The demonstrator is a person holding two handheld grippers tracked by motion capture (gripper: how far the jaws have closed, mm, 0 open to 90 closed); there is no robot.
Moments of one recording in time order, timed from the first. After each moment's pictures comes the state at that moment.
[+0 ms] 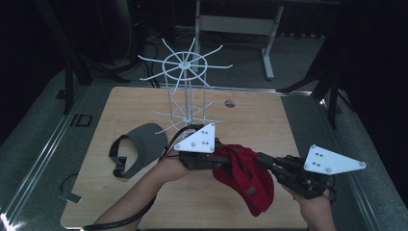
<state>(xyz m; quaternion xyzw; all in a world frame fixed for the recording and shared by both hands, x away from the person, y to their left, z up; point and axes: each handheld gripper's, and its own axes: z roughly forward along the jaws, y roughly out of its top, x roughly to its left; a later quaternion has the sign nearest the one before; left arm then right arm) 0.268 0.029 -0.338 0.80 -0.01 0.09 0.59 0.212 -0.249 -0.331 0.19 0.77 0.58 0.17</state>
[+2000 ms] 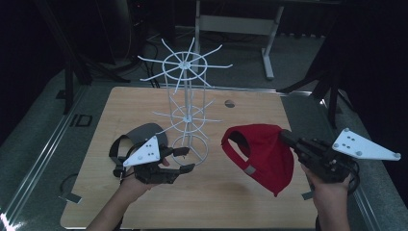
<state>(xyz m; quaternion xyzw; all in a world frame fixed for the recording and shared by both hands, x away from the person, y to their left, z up) 0.255 0.132 -0.420 0.78 0.16 0.12 0.59 0.227 -0.282 -0.304 0.27 0.72 0.60 0.25</state>
